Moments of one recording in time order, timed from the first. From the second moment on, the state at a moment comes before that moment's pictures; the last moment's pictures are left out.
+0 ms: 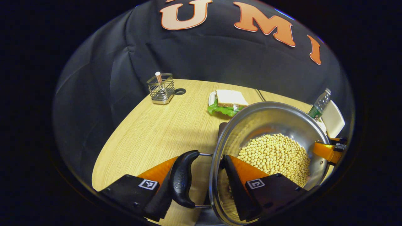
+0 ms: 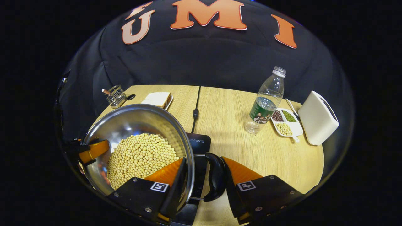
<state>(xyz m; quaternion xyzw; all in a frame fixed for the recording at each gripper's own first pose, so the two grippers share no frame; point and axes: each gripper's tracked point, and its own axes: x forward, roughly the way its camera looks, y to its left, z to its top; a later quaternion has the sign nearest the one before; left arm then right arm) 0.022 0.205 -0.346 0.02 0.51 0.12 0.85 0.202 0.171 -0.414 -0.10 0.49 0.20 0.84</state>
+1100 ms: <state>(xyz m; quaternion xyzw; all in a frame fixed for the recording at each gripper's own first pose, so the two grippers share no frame) 0.092 0.097 -0.056 0.03 0.14 0.10 0.98 0.095 -0.096 0.124 -0.06 0.05 0.19 0.98</state>
